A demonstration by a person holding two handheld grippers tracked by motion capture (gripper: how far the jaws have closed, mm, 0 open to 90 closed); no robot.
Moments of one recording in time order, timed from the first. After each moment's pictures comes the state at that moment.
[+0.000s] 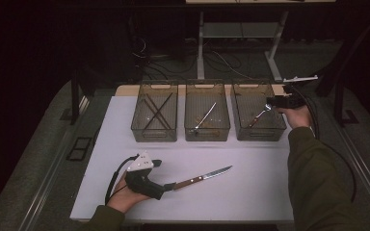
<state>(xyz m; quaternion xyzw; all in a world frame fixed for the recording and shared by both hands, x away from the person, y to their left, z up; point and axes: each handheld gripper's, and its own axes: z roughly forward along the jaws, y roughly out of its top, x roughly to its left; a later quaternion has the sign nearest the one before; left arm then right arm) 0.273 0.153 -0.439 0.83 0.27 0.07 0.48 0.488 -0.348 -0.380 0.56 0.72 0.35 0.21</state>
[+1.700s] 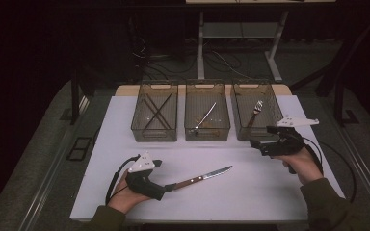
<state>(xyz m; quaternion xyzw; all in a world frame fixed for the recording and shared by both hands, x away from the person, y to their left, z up) 0.272 0.151 -0.439 0.84 0.27 0.08 0.47 0.332 -0.292 -0.388 0.41 0.77 0.45 0.17</state>
